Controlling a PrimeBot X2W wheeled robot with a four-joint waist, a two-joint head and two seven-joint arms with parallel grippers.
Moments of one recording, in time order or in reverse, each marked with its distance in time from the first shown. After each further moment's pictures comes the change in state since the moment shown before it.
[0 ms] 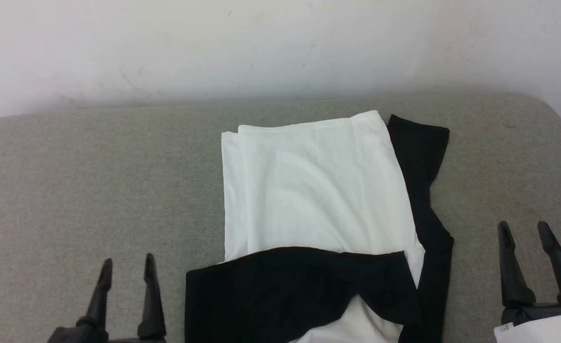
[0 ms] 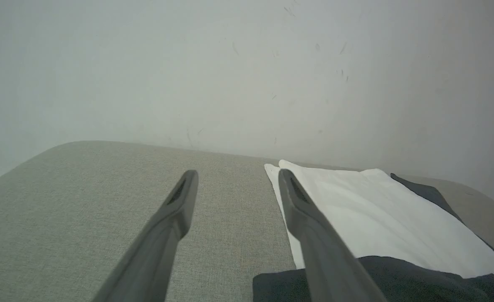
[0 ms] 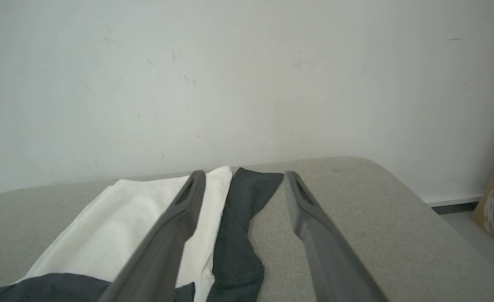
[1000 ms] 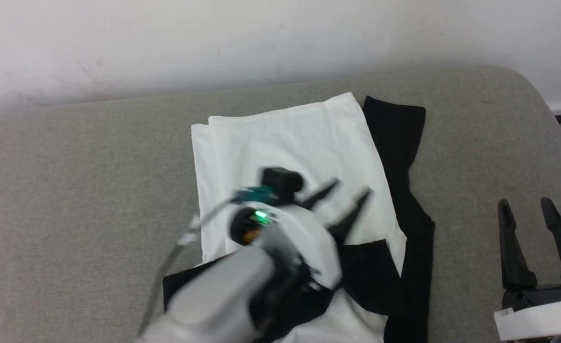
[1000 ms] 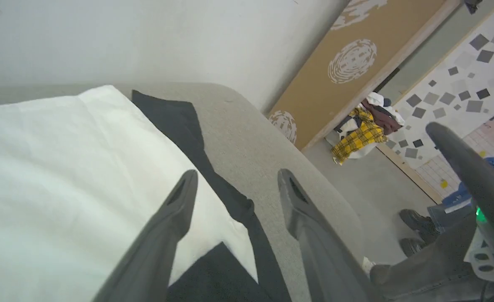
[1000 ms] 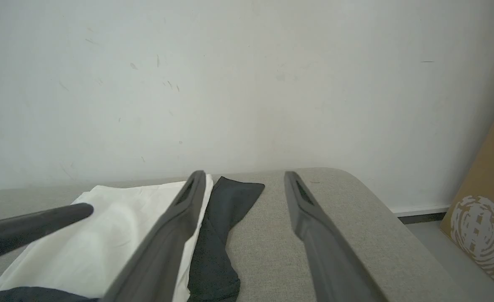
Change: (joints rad) left arm -0.857 -0.207 -0.693 0.574 -0.542 -0.227 0.259; right arm -0.047 0.000 0.009 -0.085 -0.049 0.000 0.054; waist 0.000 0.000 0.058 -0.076
